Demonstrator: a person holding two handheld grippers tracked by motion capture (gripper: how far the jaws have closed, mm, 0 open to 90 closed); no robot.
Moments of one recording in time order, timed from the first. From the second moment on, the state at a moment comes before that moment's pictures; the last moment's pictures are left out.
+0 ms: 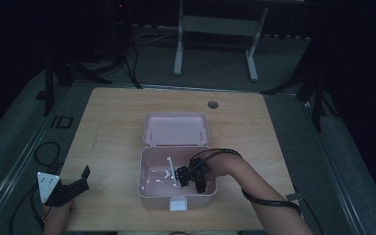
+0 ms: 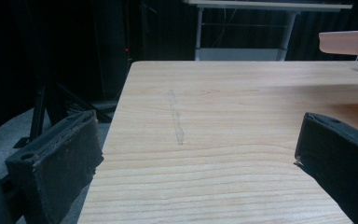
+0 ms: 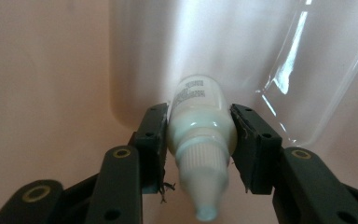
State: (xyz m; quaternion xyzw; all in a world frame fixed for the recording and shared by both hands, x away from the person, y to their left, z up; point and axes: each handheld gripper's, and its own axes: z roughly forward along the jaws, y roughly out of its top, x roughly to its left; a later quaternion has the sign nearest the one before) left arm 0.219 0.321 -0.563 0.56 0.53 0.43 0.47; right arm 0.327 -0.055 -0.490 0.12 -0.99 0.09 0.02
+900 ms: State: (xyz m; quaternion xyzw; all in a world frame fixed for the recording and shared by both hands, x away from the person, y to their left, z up) left arm 0.219 0.321 -0.563 0.55 0.54 0.43 0.47; right arm 0.324 -0.066 -0.409 0.08 -1.00 0.00 -0.04
